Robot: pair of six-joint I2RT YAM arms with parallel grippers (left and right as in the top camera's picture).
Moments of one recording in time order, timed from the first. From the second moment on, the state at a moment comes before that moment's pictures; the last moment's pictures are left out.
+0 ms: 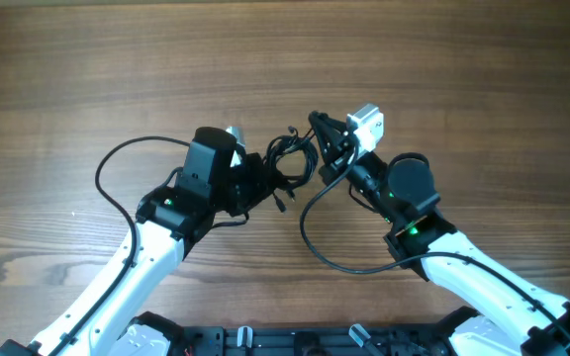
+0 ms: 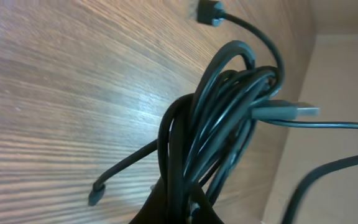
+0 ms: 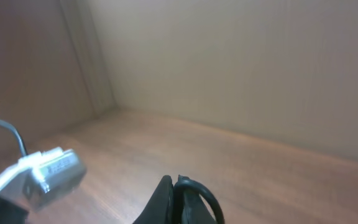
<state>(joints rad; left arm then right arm) -0.44 1.24 0.78 -0.36 0.37 -1.03 0.55 1.31 0.52 0.80 -0.14 0.15</state>
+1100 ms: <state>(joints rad) -0.48 1.24 0.78 -0.40 0.44 -0.96 0.52 1.32 0.52 0.71 -0.23 0.37</state>
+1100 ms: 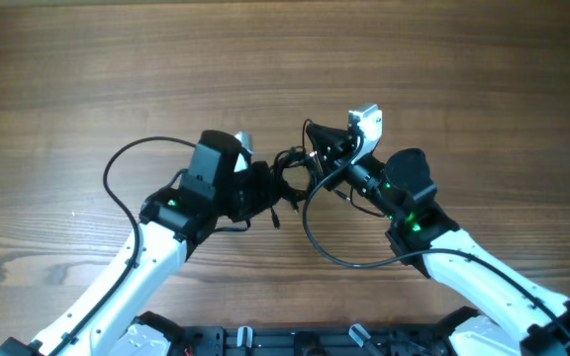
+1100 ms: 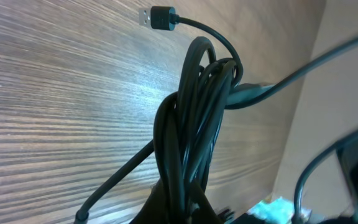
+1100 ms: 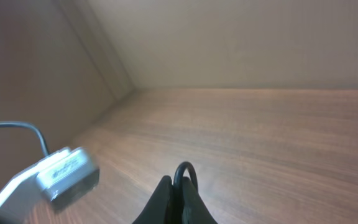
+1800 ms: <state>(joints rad) -0.53 1.34 0.78 -0.20 0.64 -0.97 0.53 1.38 0.53 0.64 -0.14 0.34</state>
